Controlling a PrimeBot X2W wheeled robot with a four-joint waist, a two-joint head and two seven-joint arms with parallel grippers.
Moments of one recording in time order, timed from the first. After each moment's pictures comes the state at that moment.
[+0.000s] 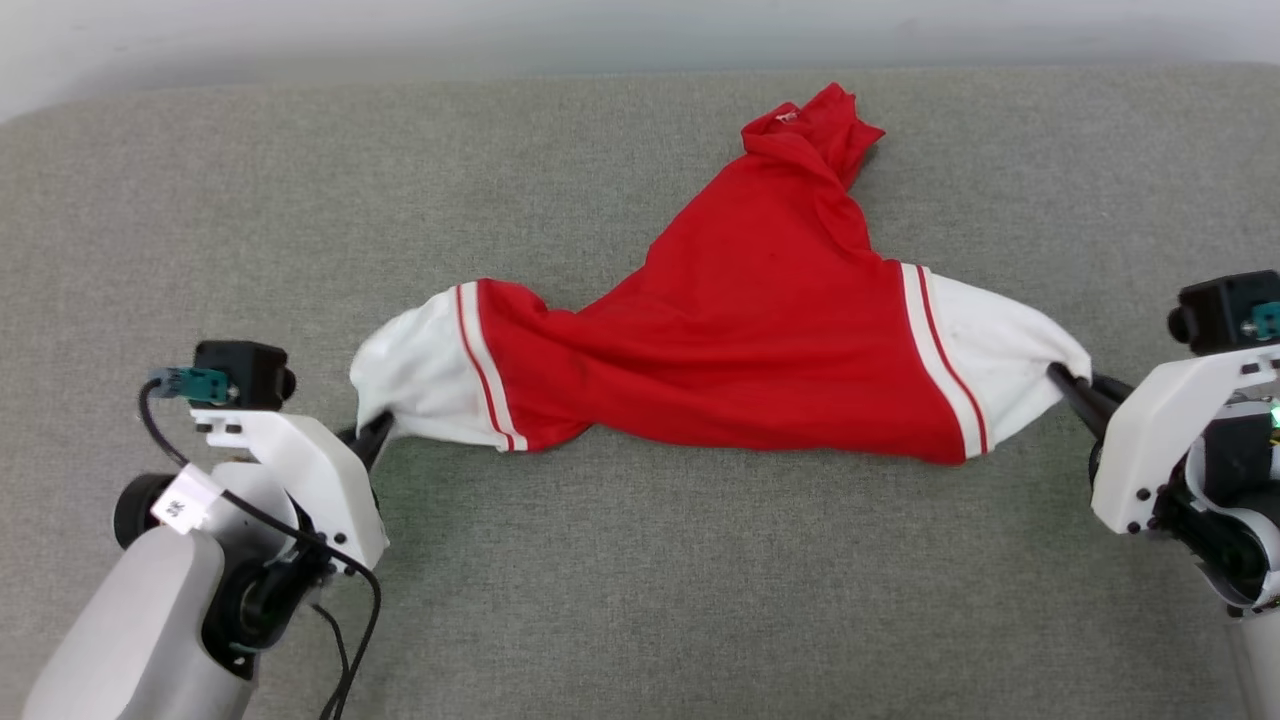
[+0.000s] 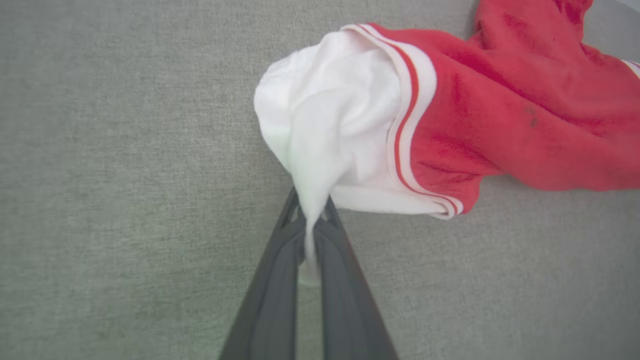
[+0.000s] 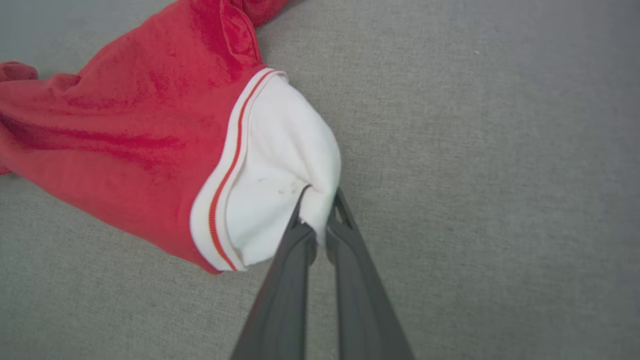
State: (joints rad) left arm -0.37 0.49 -0.36 0.19 -0.78 0.04 0.45; right arm -0.37 -0.32 0.04 0.14 0.46 0.13 0.66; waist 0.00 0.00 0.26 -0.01
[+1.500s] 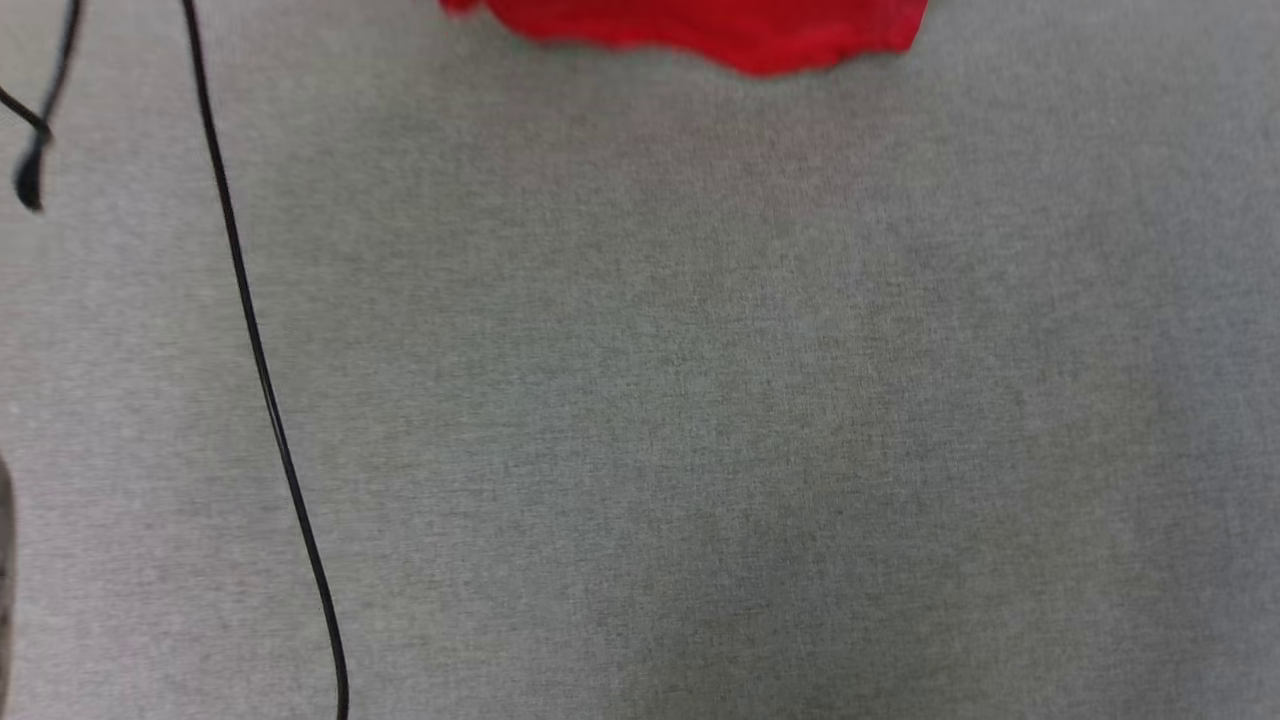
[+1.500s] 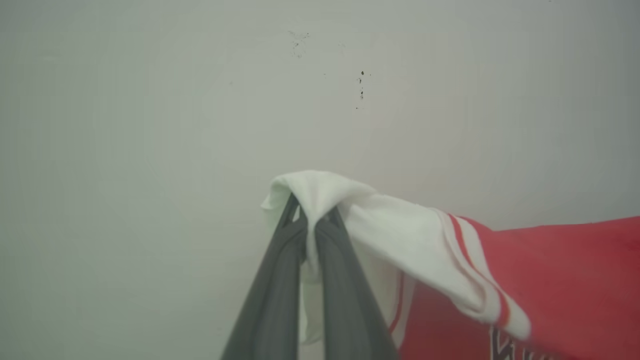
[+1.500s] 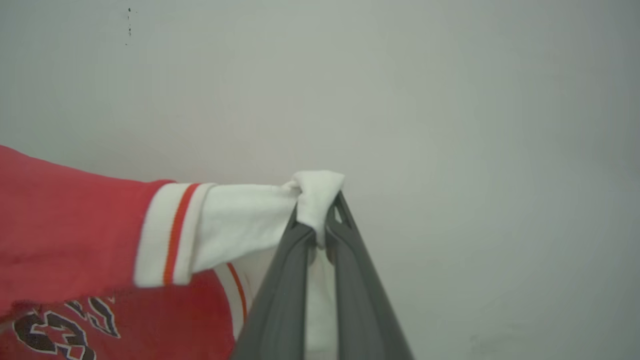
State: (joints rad) left arm -1.39 0.44 -0.27 0.49 -0.53 0.02 -0.01; right arm -1.41 -0.33 0.11 0.49 0.27 0.13 0.23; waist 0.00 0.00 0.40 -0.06
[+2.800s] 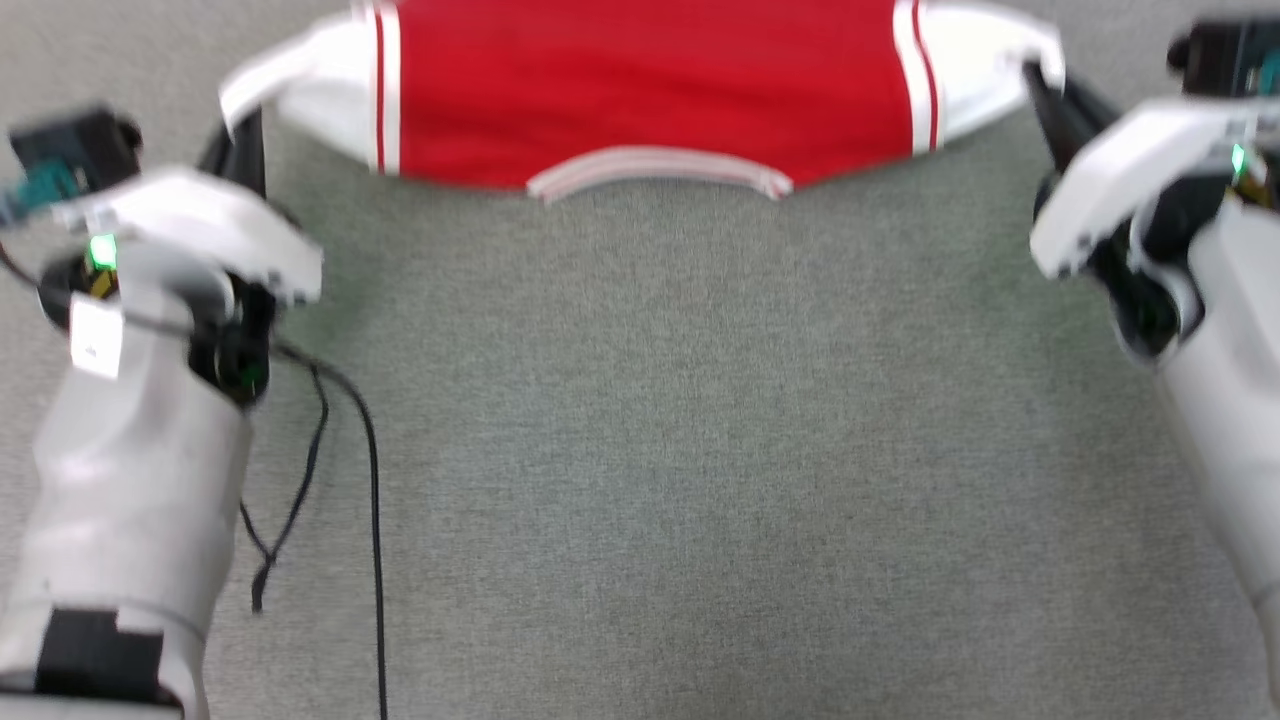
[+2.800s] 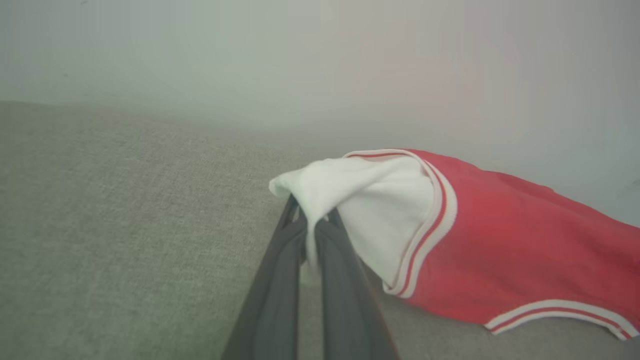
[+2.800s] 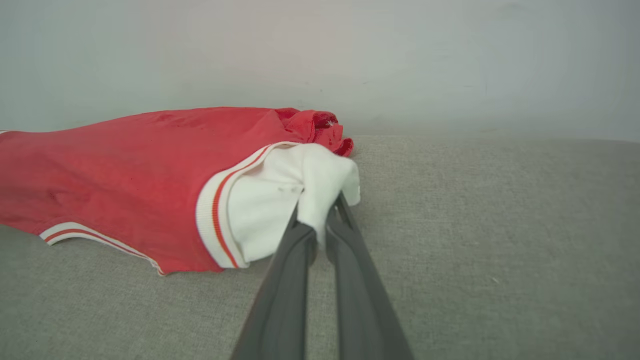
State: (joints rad) left arm -0.99 0.31 -0.26 0.99 -0.70 -0.12 -0.25; right arm -1.04 -0.28 0.38 0.92 0.60 0.13 -0.05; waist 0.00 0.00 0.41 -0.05
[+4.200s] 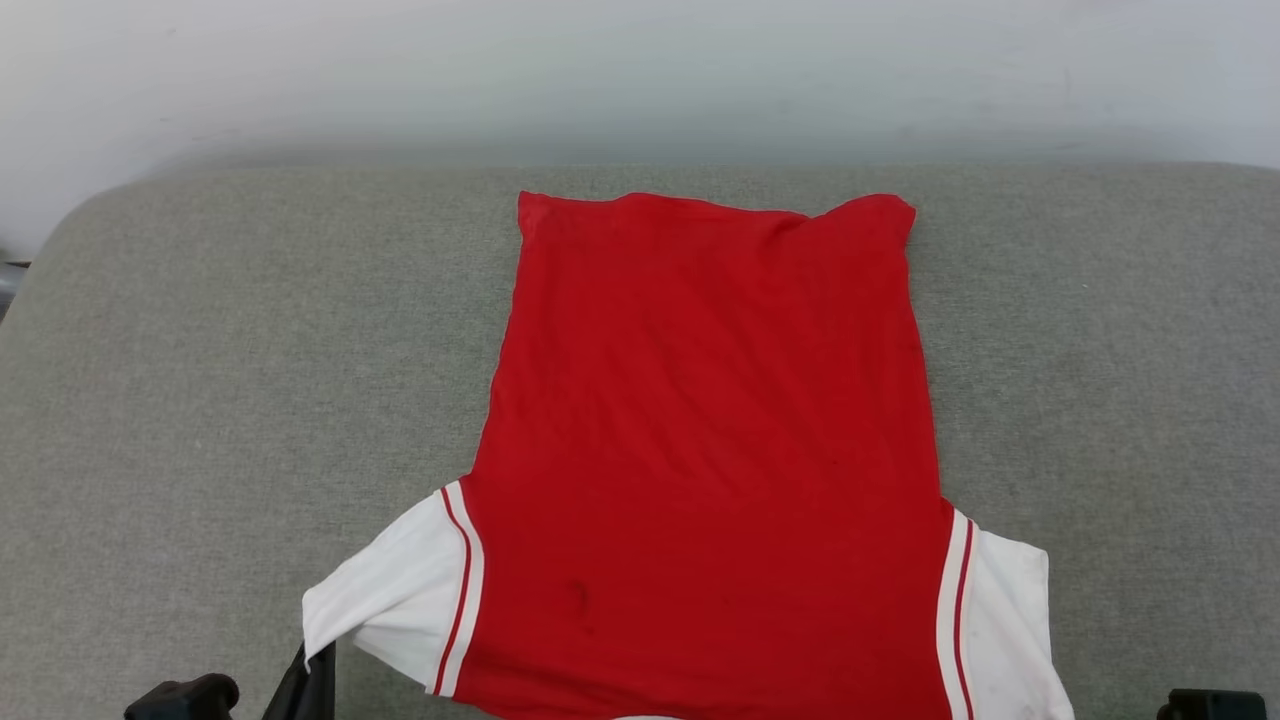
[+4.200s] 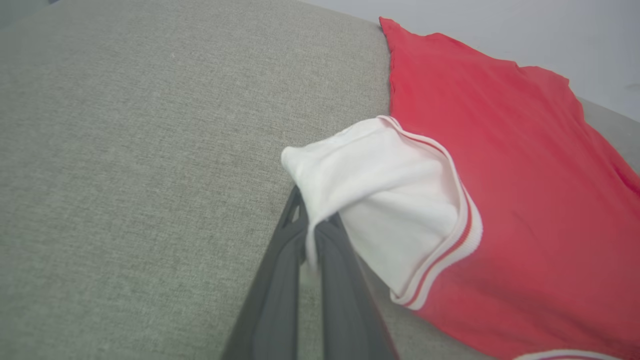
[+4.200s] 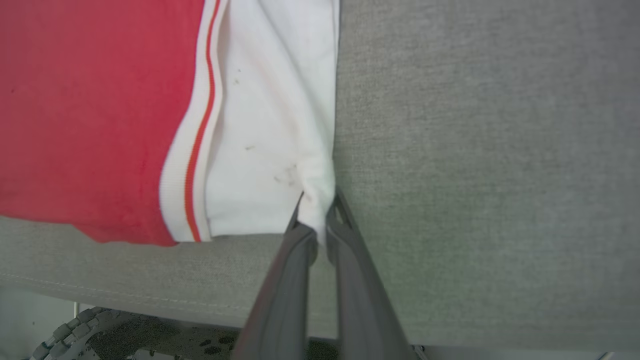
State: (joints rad) left arm 0.23 0.39 -0.22 -0.07 -0.66 0.23 -0.12; right arm 0.30 -0.11 -0.11 -0.04 0.34 0.13 0.38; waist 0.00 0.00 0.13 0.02
